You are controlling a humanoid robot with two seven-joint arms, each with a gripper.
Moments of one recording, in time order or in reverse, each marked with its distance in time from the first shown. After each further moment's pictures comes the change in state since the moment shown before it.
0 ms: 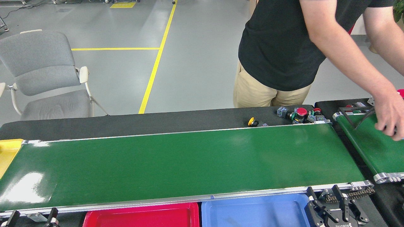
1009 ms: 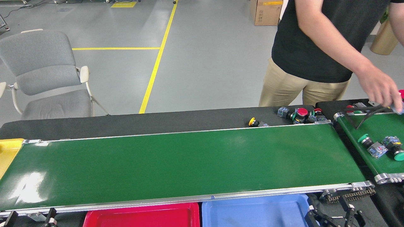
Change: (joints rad) left arm 0.000 0.000 0.006 0.000 0.001 0.001 0.002; right arm 0.006 -0.002 -0.005 0.006 -0.006 0.011 0.032
